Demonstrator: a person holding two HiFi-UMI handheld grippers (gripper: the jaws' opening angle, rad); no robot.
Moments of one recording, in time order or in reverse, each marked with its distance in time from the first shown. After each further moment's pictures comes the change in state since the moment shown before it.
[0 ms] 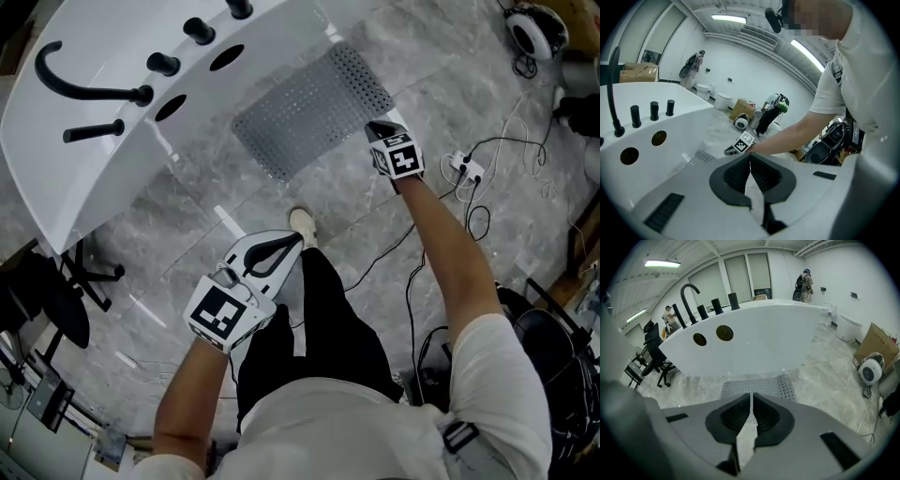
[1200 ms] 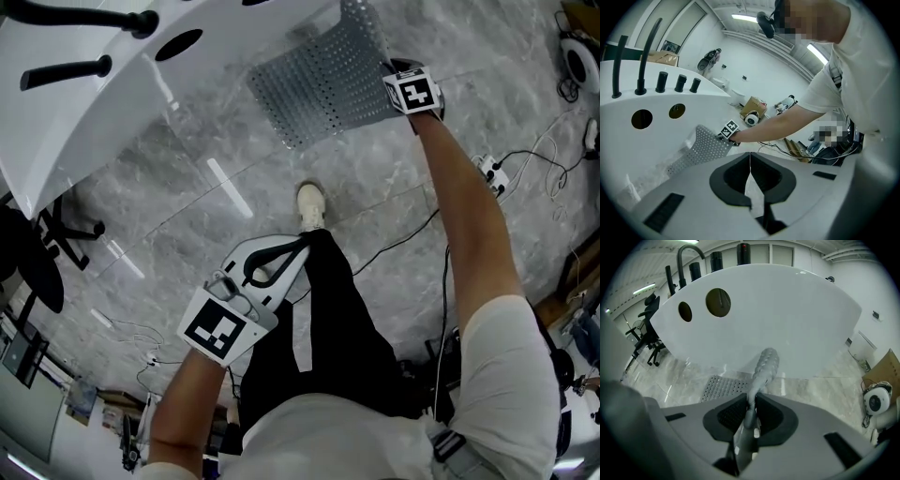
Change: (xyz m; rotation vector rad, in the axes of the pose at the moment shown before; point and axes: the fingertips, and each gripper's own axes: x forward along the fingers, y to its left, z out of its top) left arm -0.011 0.052 -0.092 -0.183 0.001 0.080; right arm 0.168 -0.008 0.051 -0.223 0.058 -0.044
